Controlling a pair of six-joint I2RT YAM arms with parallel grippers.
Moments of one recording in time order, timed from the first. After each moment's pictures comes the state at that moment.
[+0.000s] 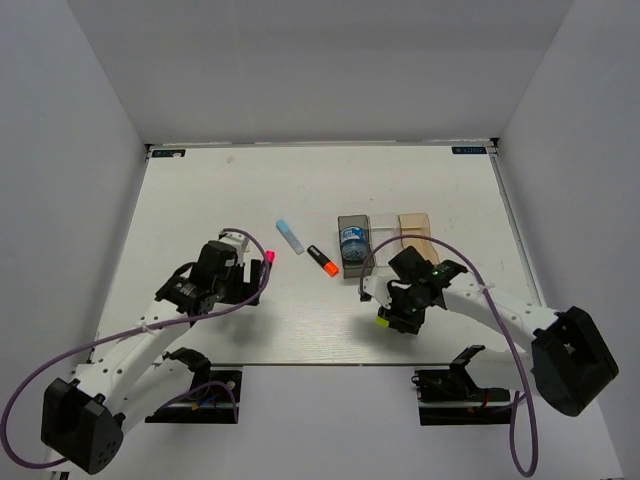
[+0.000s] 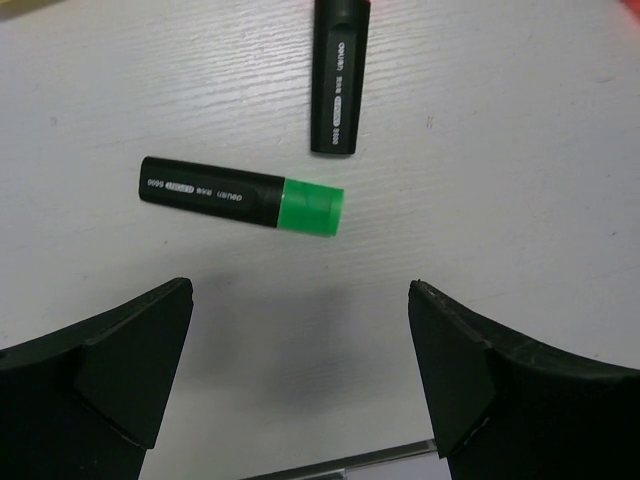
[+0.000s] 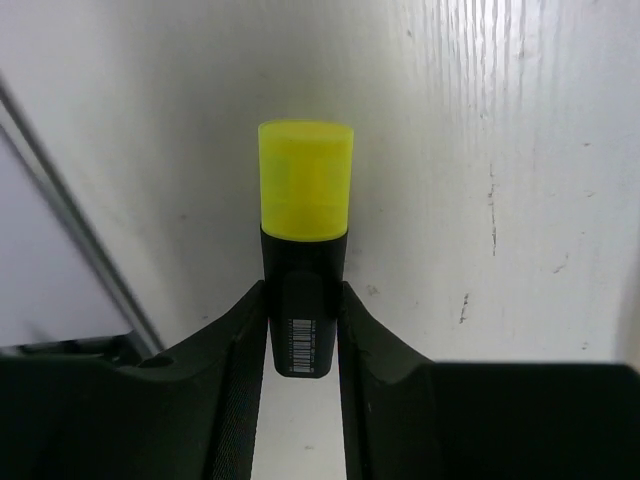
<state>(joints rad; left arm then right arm) -0.47 0.86 0.60 -0.63 -0.13 -0.27 0.68 1.22 0.62 -0.74 -0.26 -0.66</state>
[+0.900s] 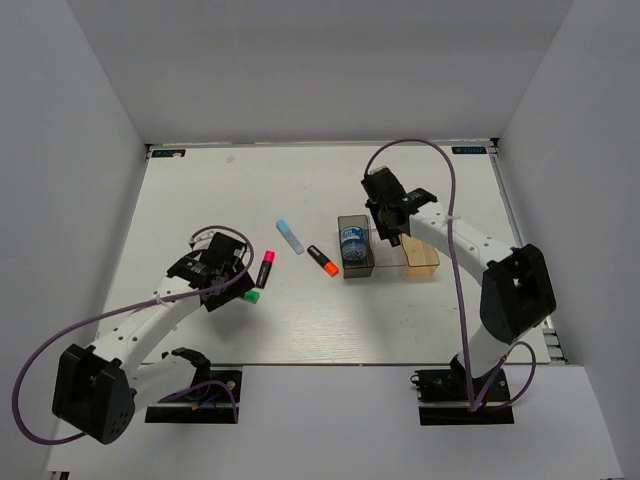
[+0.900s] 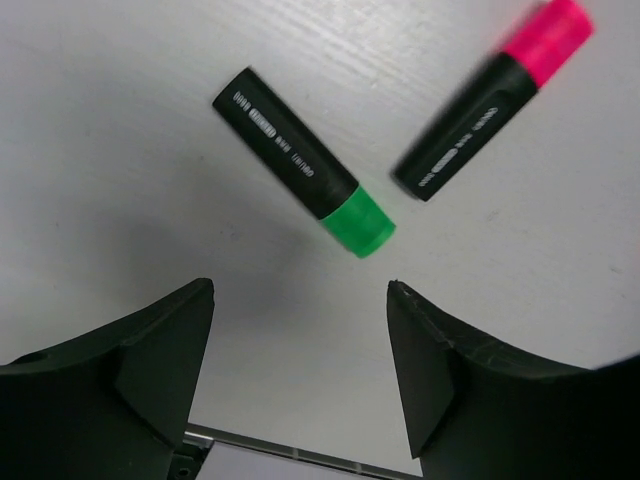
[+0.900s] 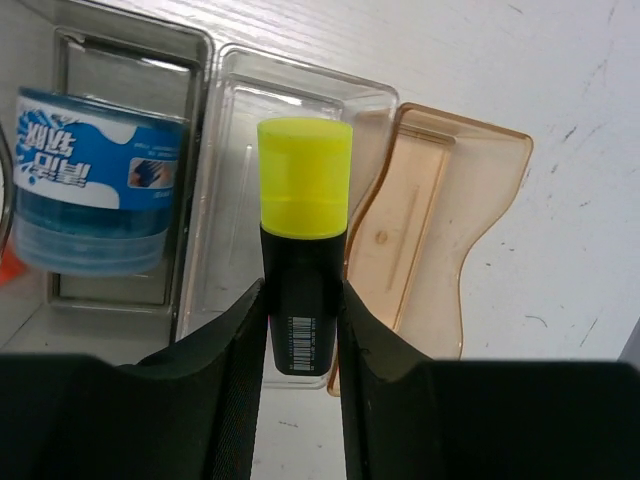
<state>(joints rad) -0.44 1.05 0.72 -0.79 -0.29 -0.85 0.61 1.65 1.30 -0.69 0.36 0.09</state>
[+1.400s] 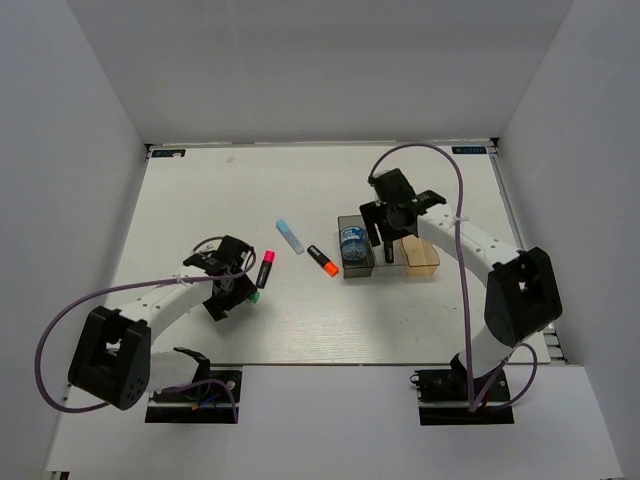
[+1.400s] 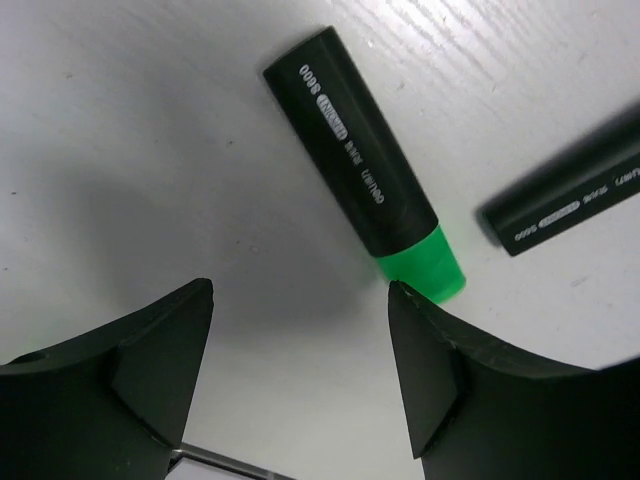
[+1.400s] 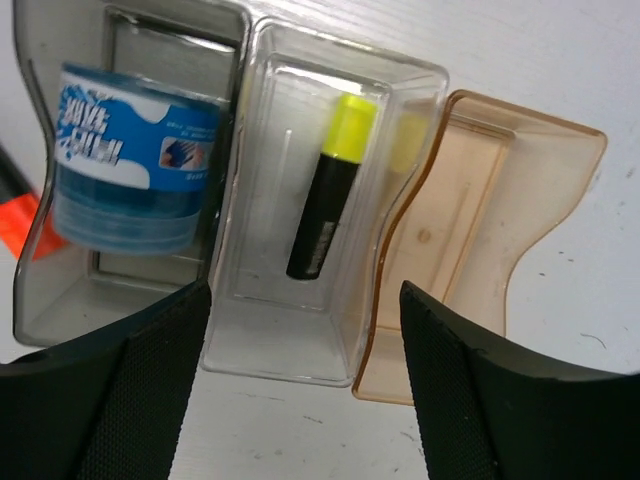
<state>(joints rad) -0.41 1.23 0.64 -0.74 -0.25 -1.04 0.55 1.64 1.28 -0.68 0.21 0.11</state>
